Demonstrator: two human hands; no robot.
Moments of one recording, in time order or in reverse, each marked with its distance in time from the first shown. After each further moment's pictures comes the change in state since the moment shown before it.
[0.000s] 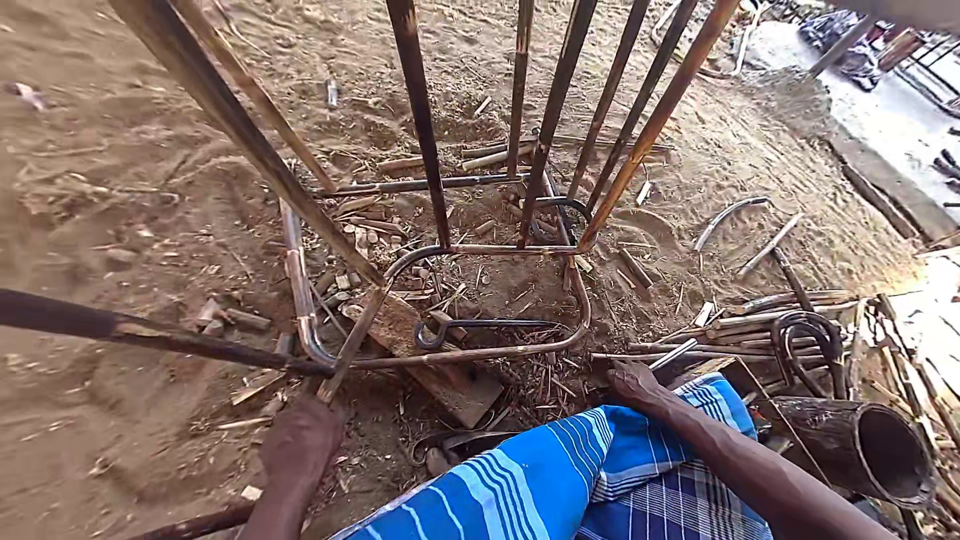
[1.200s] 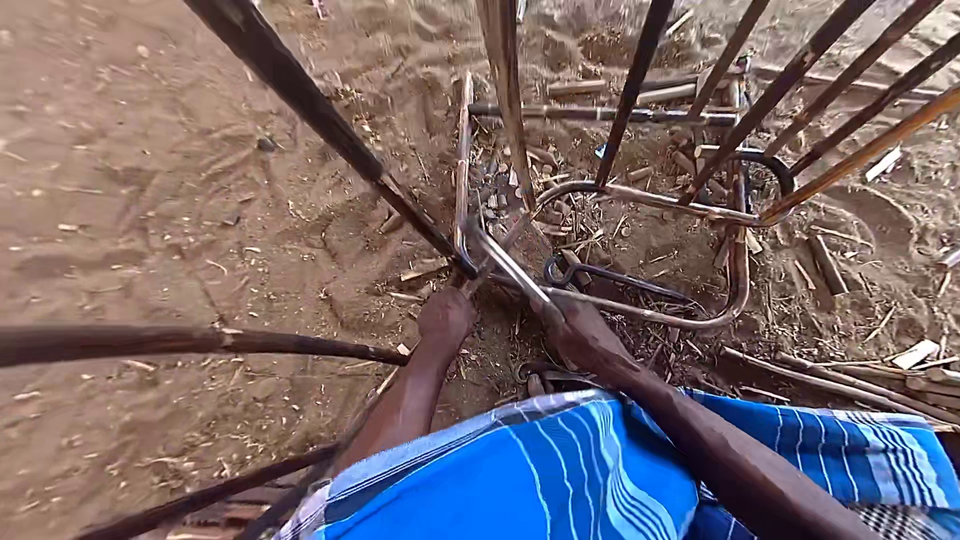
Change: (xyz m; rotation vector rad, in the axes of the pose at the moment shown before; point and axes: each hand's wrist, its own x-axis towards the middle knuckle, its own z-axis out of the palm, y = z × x) left_hand 0.017 -0.001 -0.005 0.012 -0.151 -0.079; right_hand -0.021 -0.283 -0.158 0.872 0.218 -0.573
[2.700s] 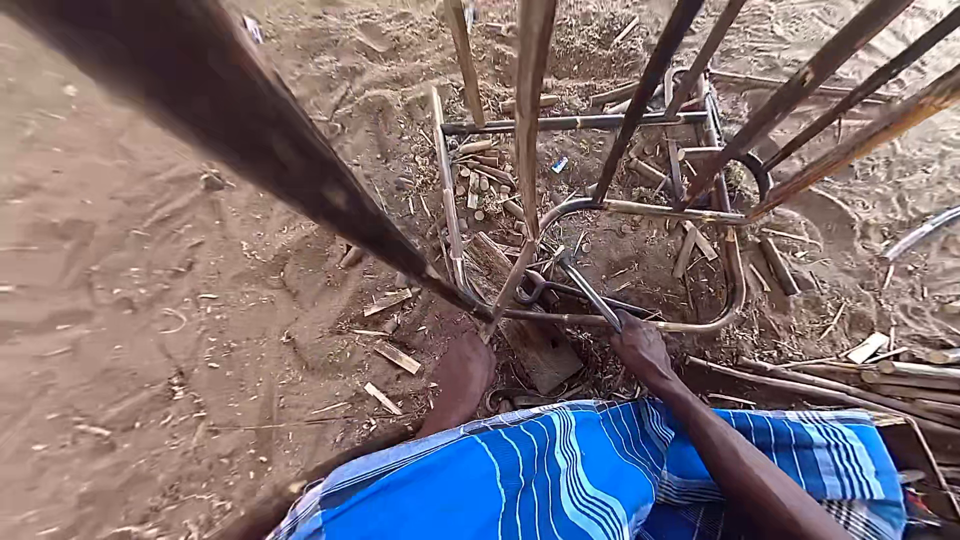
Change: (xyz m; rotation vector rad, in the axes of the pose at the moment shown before) left_hand -0.064 0.076 0.012 -0.052 -0.113 0.061; right_hand -0.021 0.153 -0.072 -0.374 0.240 0.489
